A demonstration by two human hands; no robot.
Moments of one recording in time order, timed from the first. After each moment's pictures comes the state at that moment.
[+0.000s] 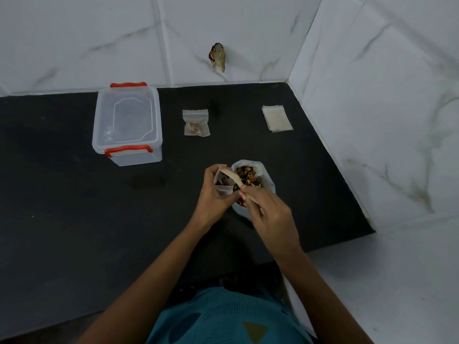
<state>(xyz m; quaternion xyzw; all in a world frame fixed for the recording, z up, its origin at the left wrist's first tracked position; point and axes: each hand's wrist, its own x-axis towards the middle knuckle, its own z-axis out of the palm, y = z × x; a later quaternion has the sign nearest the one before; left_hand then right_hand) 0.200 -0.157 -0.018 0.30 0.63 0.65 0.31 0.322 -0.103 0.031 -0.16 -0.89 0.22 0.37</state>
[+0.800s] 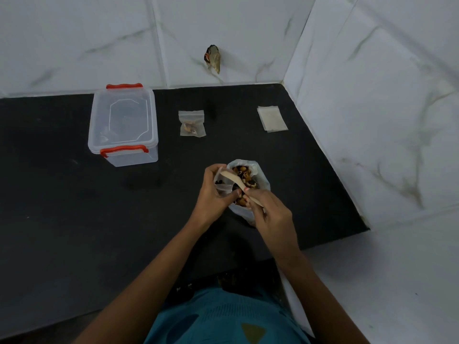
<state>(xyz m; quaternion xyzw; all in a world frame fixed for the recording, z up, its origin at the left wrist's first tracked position) 0.205 -0.155 -0.014 0.32 0.66 0.61 0.30 0.338 -0.095 0.013 -0.17 -0.88 0.25 0.37</state>
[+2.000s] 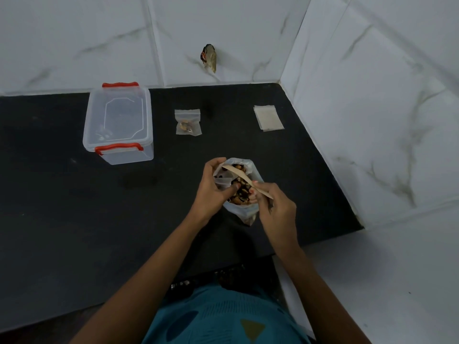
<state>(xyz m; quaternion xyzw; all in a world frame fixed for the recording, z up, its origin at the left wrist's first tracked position) 0.214 -0.144 -0.004 0.29 0.65 0.63 0.31 0.346 -0.081 0.012 -0.23 -0.82 0.35 0.38</state>
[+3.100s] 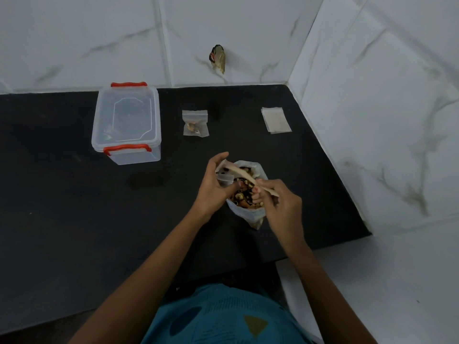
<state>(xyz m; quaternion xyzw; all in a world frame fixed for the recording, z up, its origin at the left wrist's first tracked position) 0.193 -0.142 -0.006 0.29 0.66 0.62 0.31 0.333 -0.075 0.020 -0.26 -0.81 0.39 0.36</state>
